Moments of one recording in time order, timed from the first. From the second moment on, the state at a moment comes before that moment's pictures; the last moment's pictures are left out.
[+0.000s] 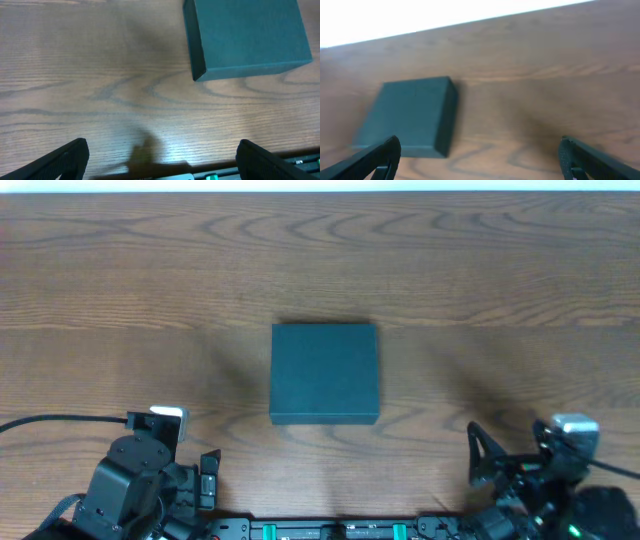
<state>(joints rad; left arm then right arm) -0.51 0.59 1.10 -1.46 -0.13 -0.34 0.40 0.27 0.86 -1.09 0.22 0.37</state>
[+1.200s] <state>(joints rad) -0.51 0.59 1.10 -1.46 -0.13 -0.34 0.25 0.01 0.36 -1.07 0.12 0.18</state>
